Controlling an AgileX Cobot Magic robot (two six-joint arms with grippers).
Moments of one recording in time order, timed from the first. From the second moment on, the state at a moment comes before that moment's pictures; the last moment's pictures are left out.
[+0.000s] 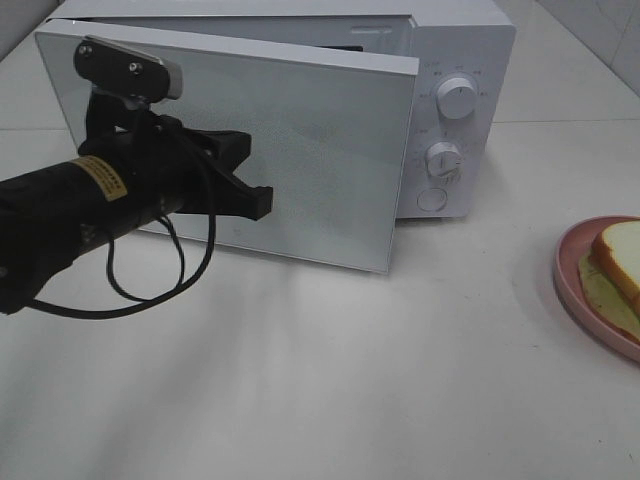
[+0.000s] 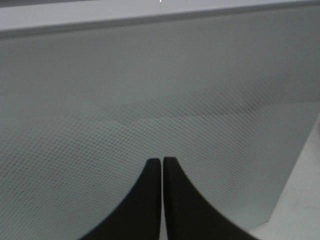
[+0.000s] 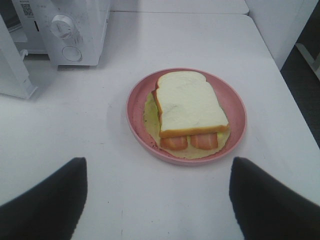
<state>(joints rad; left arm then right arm) -0.68 1.74 -0.68 -0.08 -0.74 0.04 0.05 0.00 -0.51 -0.12 1.05 0.07</state>
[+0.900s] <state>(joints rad) -0.74 1.99 -1.09 -0.10 -0.60 0.04 0.05 0.00 -0.51 -0.12 1.05 0.07</state>
